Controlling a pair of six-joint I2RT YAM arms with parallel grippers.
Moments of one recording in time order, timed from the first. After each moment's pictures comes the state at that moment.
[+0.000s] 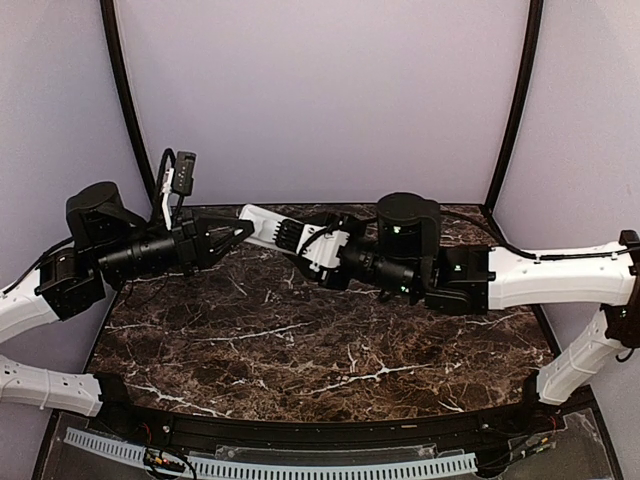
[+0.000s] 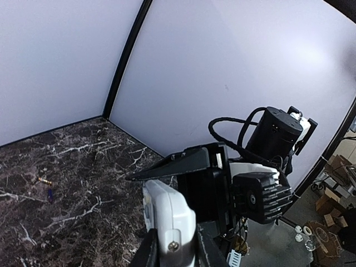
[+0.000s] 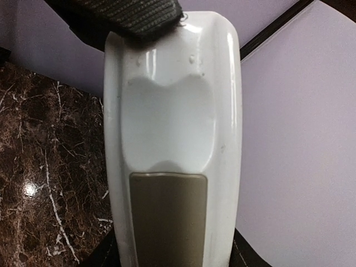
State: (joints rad) left arm -0.91 0.88 0.91 -0.04 0.23 -0.42; right arm 1.21 1.48 1.17 0.19 0.21 -0.76
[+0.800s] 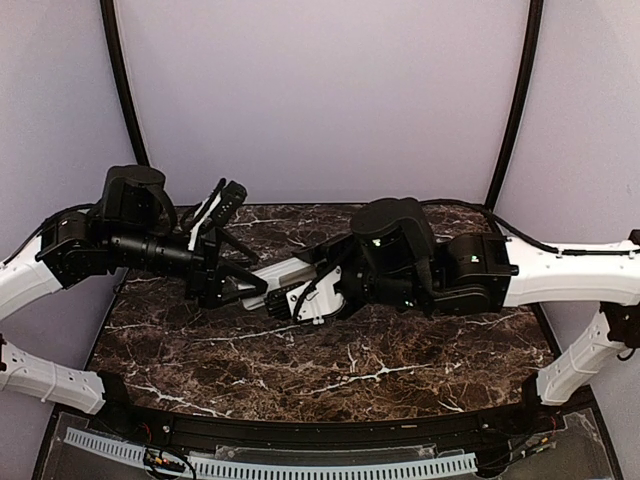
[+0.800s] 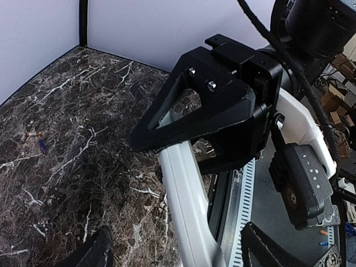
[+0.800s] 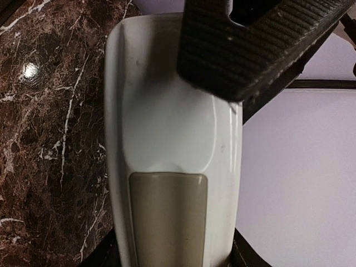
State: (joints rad) left arm -0.91 1.04 1.15 -0.59 0.41 -0.07; right arm 1.34 1.47 1.34 -0.31 0.36 -1.18
